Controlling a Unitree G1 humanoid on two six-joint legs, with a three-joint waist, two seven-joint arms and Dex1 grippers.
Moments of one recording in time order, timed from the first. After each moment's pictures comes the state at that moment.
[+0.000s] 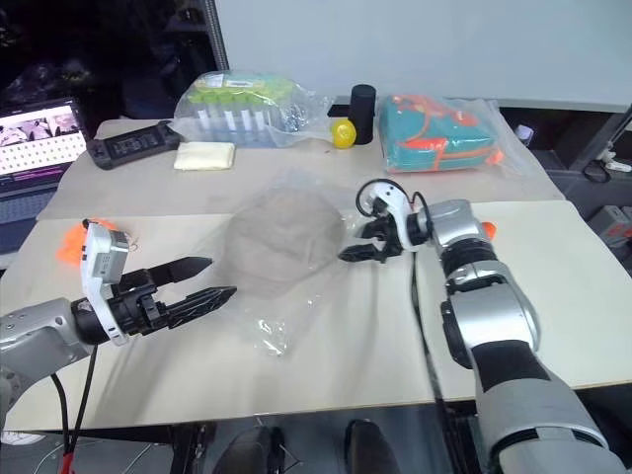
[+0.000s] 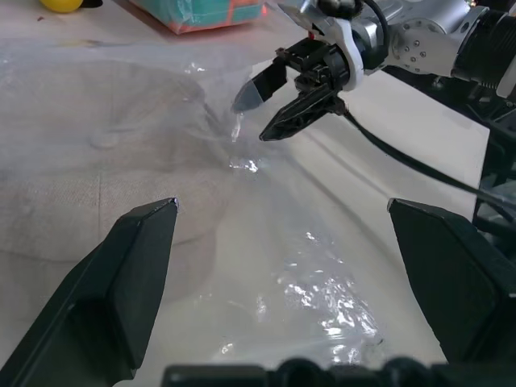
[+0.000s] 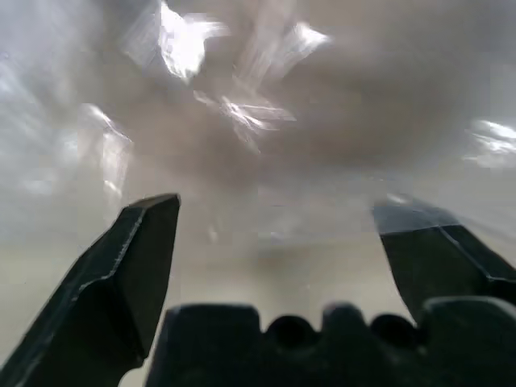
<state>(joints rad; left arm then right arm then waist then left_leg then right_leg) -0.06 0.84 0.37 -0.60 -1.14 0.88 -0.53 -1.18 -0.53 0.24 1.21 -0.09 0.09 1.25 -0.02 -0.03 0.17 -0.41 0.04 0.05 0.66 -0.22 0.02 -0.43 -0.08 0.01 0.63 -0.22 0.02</state>
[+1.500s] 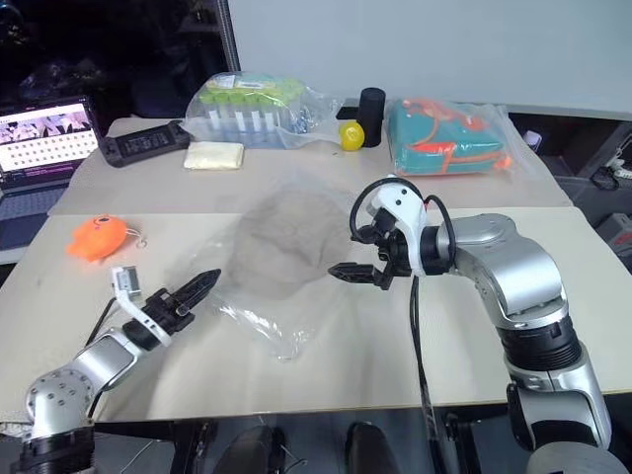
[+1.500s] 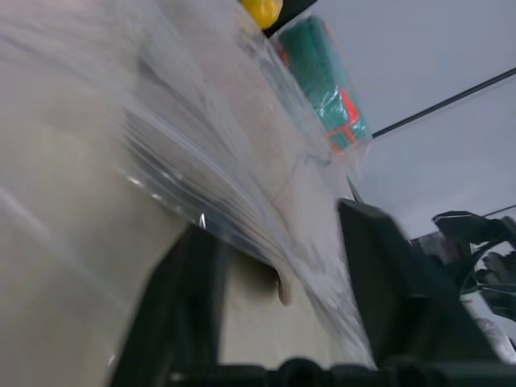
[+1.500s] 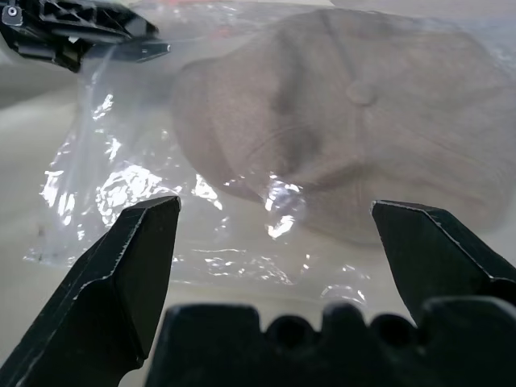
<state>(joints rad) -0.15 0.34 0.42 -0.09 -1.26 0.89 -0.29 -0.72 -0.69 0.10 -0.32 0.42 1.06 0.93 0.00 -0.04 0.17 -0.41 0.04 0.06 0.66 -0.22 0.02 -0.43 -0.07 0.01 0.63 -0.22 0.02</state>
